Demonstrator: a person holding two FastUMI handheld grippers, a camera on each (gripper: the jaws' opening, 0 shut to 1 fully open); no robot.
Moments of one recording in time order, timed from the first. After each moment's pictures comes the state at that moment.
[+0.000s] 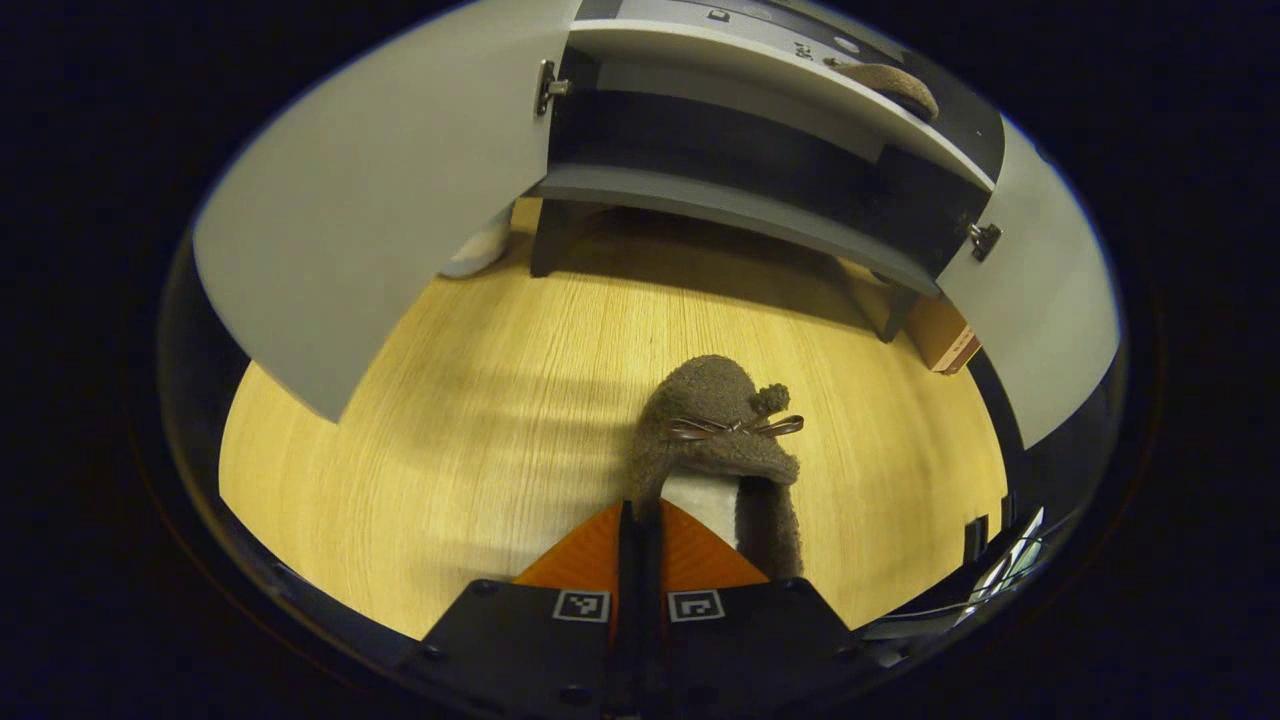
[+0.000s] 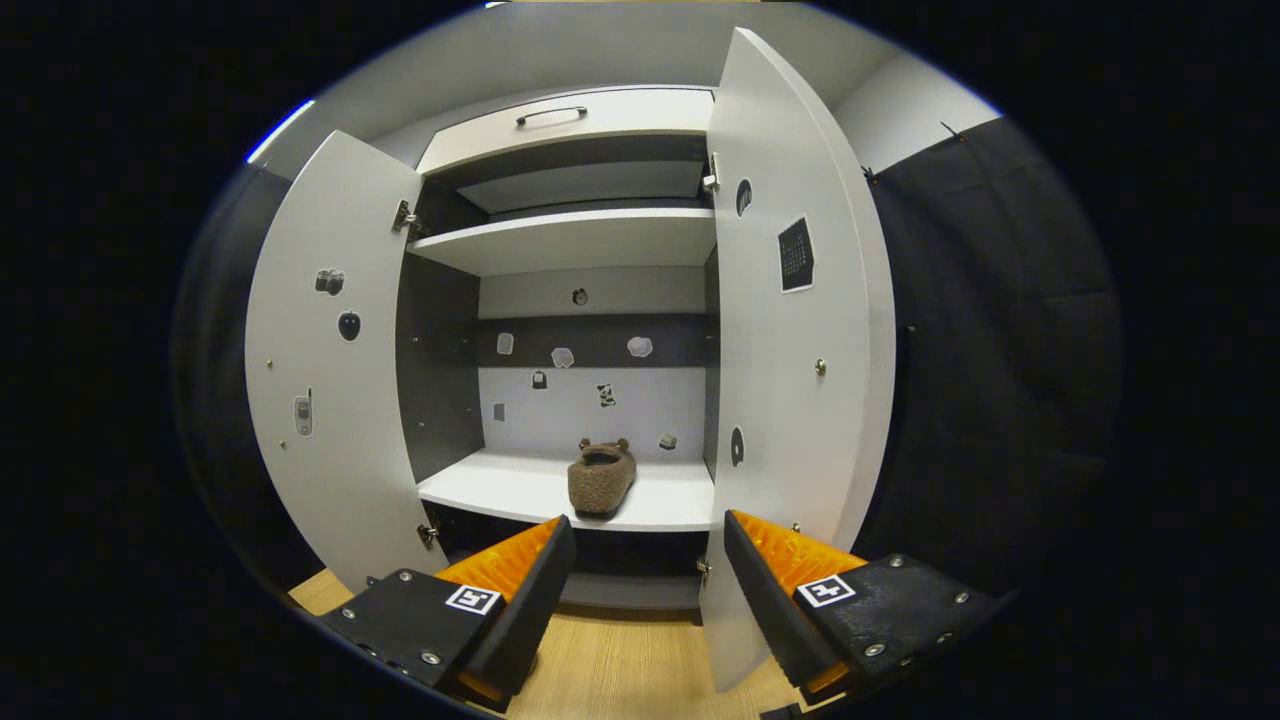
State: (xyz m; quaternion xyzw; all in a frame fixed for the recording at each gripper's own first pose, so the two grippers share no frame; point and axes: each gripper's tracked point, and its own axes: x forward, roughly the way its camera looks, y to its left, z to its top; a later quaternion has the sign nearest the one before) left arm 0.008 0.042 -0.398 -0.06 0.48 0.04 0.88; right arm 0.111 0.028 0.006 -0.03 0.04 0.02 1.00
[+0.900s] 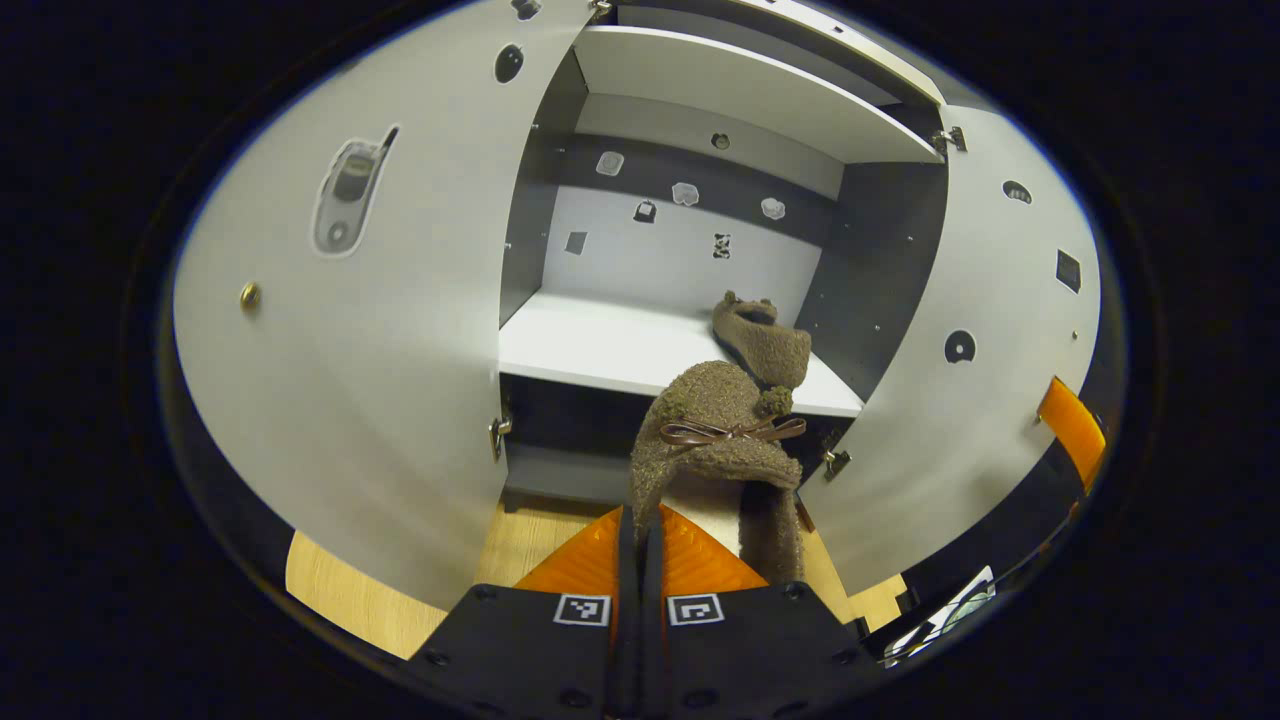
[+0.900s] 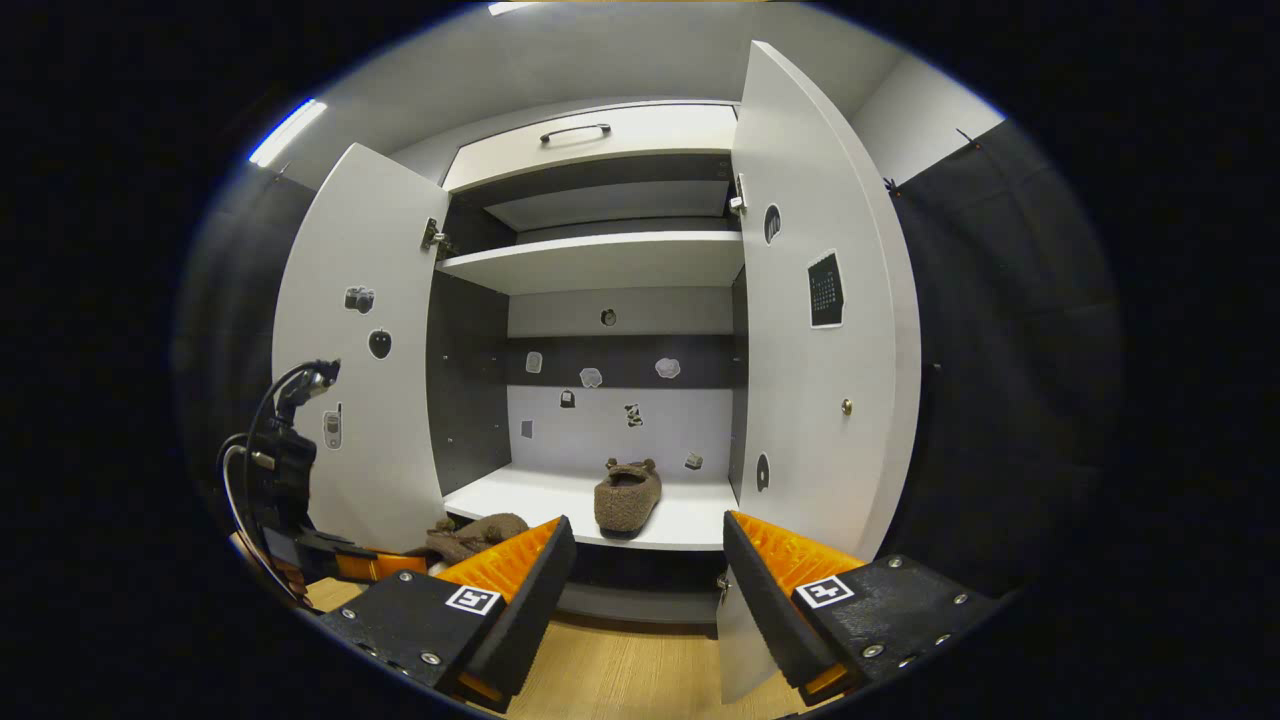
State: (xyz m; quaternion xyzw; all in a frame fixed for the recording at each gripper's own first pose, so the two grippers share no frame) left arm 0.142 0.001 -0.112 -0.05 0.28 0.00 0.96; right arm 0.106 0.037 0.020 -0.03 0.03 0.06 1.00
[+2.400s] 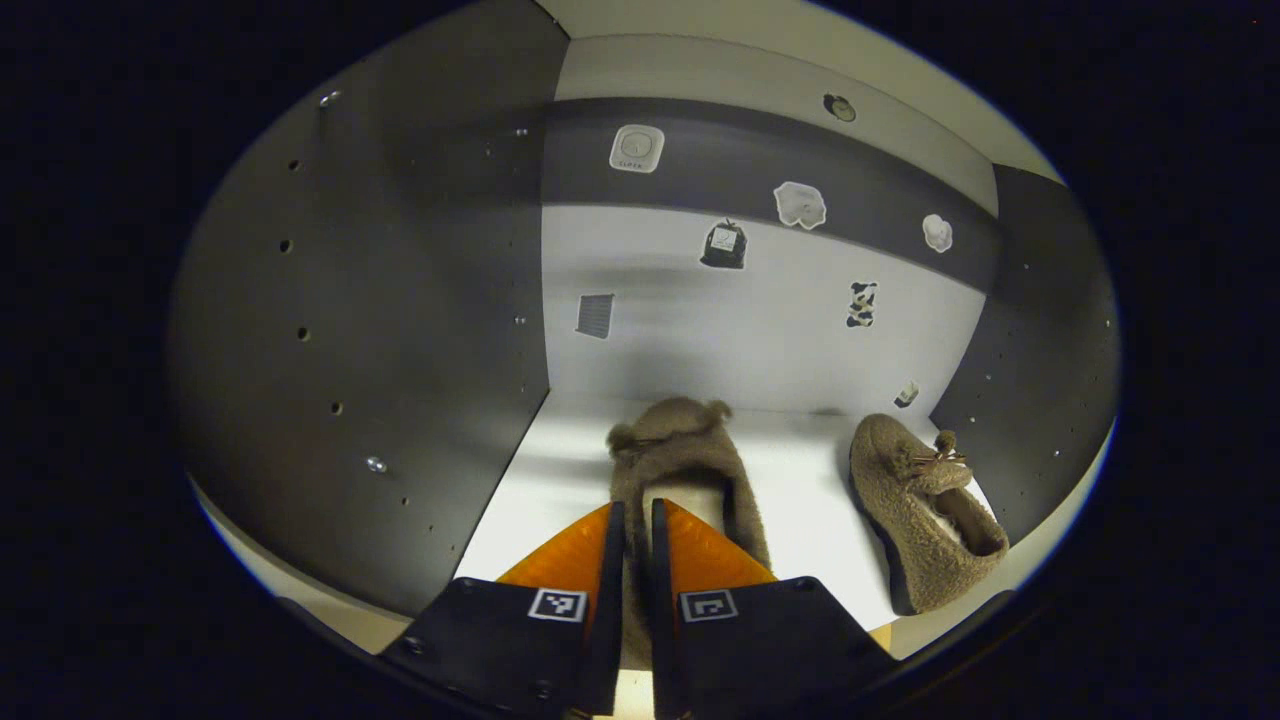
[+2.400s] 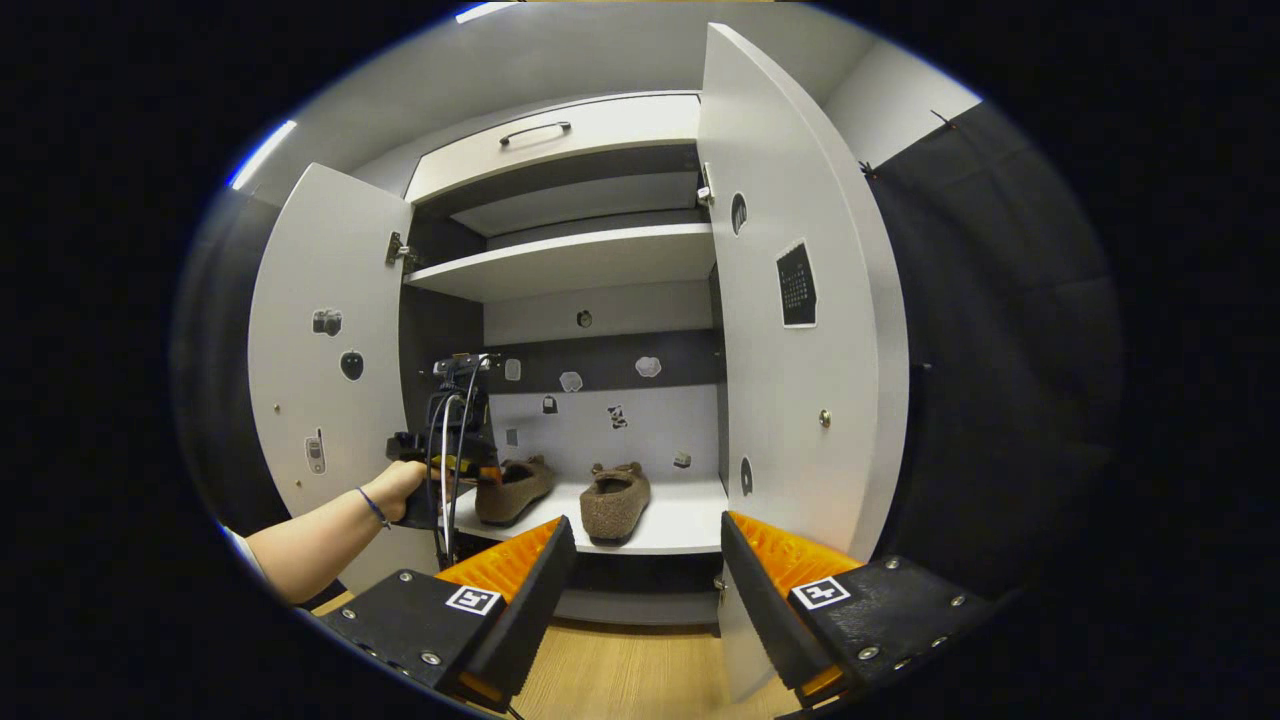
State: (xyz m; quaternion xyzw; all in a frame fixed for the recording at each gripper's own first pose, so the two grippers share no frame) left arm 0.410 0.067 -0.111 0.00 0.29 0.07 0.96; right arm 0.121 0.029 0.028 0.00 0.04 0.04 1.00
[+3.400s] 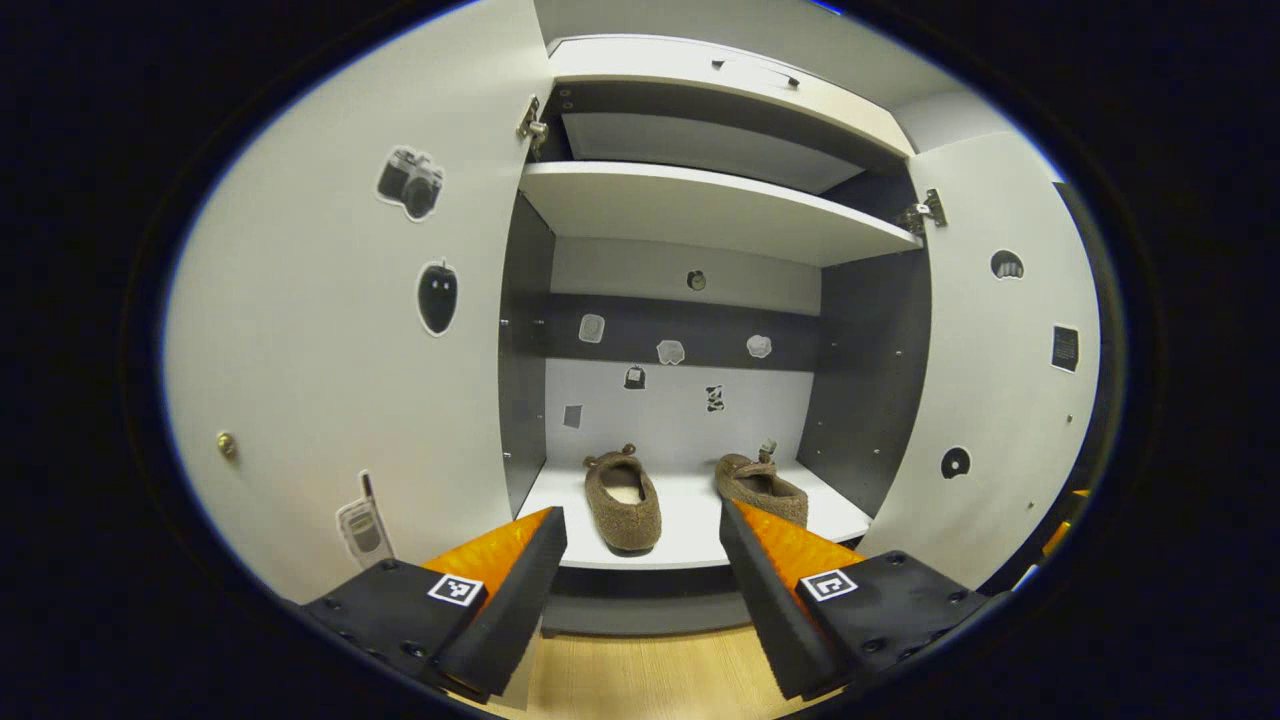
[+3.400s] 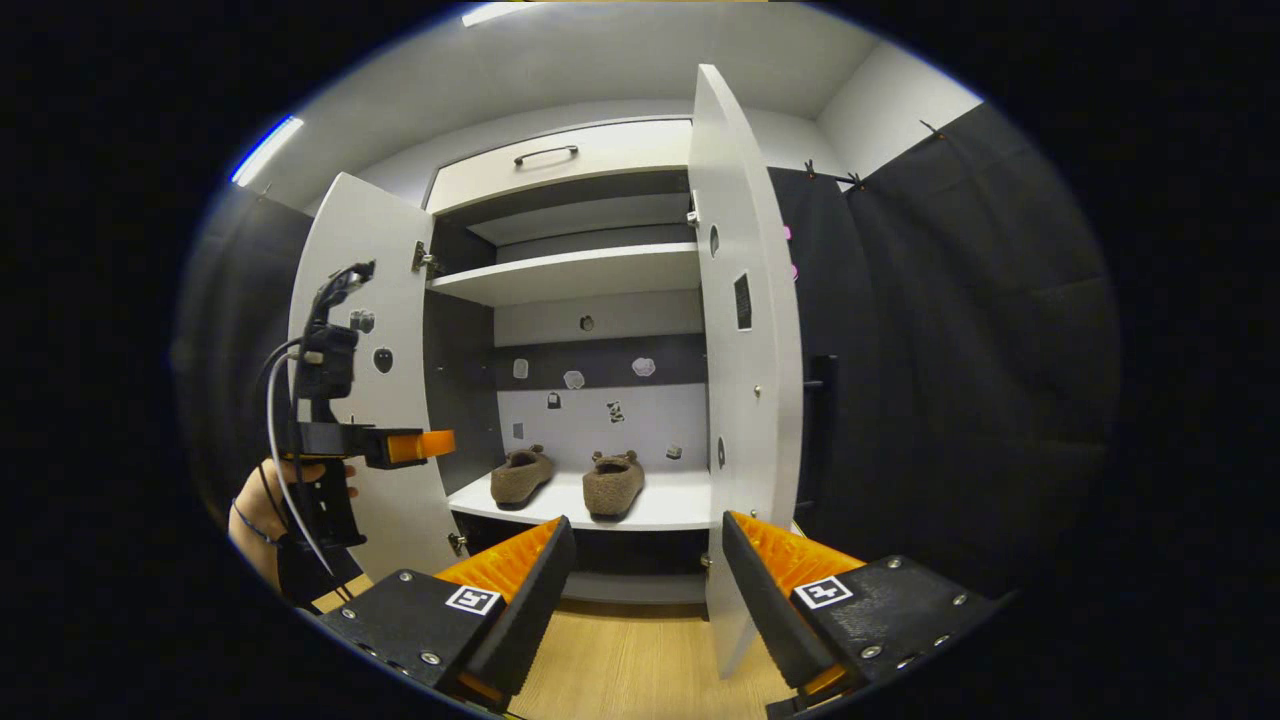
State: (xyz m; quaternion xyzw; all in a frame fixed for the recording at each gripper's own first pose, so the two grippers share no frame) left arm 0.186 0.010 0.025 0.02 0.10 0.00 0.99; right arm 0.043 0.001 0.025 0.00 0.03 0.02 1.00
